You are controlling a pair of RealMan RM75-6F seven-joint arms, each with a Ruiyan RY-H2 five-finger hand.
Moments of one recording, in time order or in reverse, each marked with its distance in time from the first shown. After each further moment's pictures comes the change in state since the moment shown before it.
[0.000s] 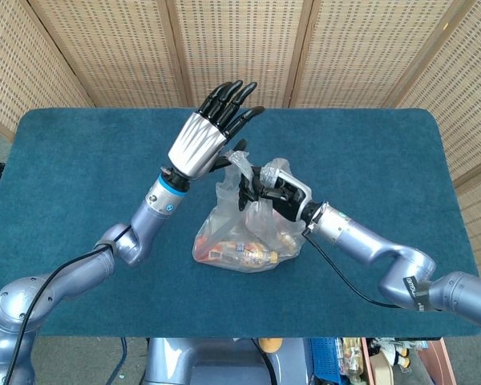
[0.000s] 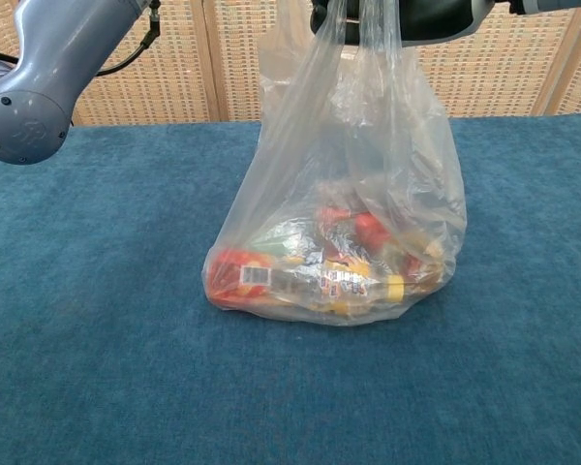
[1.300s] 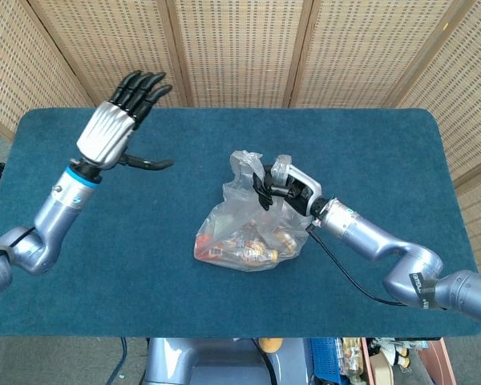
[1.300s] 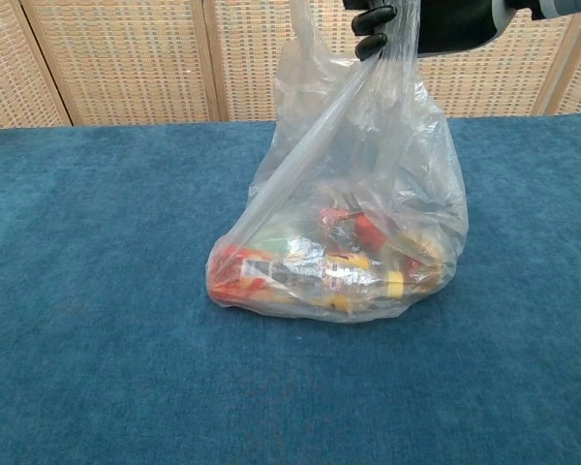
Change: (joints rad) left arm 0.265 0.489 0.105 -0.374 -0.013 -0.105 -0.215; right arm 0.007 0.031 -0.011 -0.001 0.112 -0.084 -0.274
